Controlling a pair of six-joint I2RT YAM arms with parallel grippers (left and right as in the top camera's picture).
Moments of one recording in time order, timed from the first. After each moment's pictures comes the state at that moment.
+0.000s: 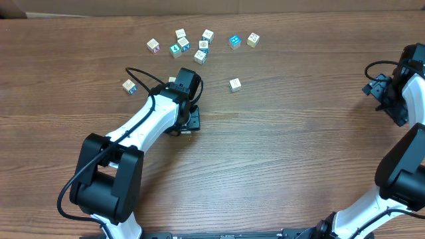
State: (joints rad) left arm -0.39 1.87 1.23 -0.77 -0.05 -0.47; right arm -0.45 1.94 1.51 -0.90 0.20 0.49
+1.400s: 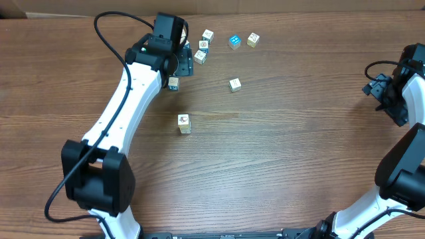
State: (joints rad) left arm -0.28 1.91 1.68 -0.79 -0.17 -0.31; right arm -0.45 1.94 1.51 -0.90 0.20 0.49
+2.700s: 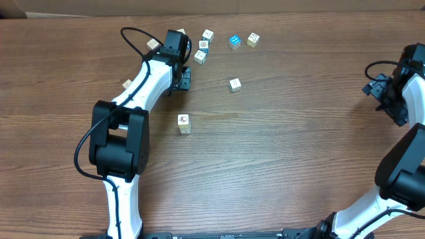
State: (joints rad) left arm -0.26 2.20 1.68 -0.70 -0.15 -0.20; right arm -0.45 1.94 1.51 -0.90 0.20 0.49
